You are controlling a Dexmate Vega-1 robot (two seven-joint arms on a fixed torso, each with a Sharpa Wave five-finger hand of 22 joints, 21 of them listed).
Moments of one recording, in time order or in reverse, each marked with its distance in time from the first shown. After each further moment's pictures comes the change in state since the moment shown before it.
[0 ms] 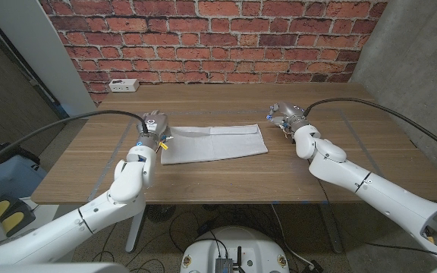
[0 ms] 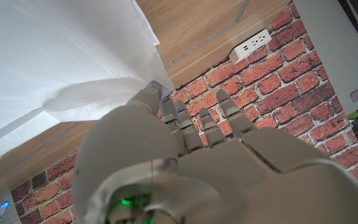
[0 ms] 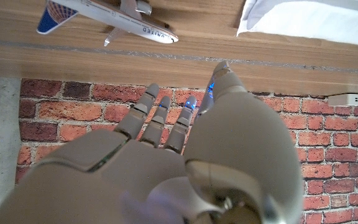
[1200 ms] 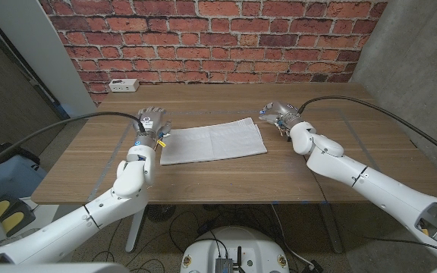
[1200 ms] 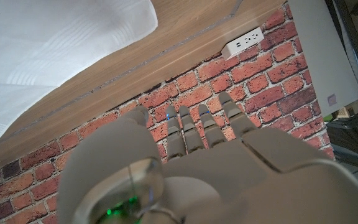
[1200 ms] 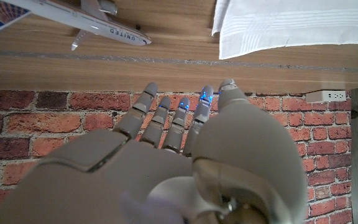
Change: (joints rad) left arm 0.001 -0.039 -0.044 0.054 -0.137 -0.036 0.168; left_hand -0.342 -0.026 -0.010 0.278 0.000 -0.373 -0.048 -0.271 -0.199 -0.107 0.053 -0.008 -0.002 0.028 0.000 0.007 0.019 -0.035 0.052 0.004 0.010; right arm 0.032 0.005 -0.017 0.016 0.055 0.071 0.040; right_hand -0.157 0.048 0.007 0.073 -0.015 -0.269 0.003 -0.085 -0.018 -0.073 0.084 0.000 0.000 0.000 0.000 -0.015 0.009 0.004 0.025 0.000 0.000
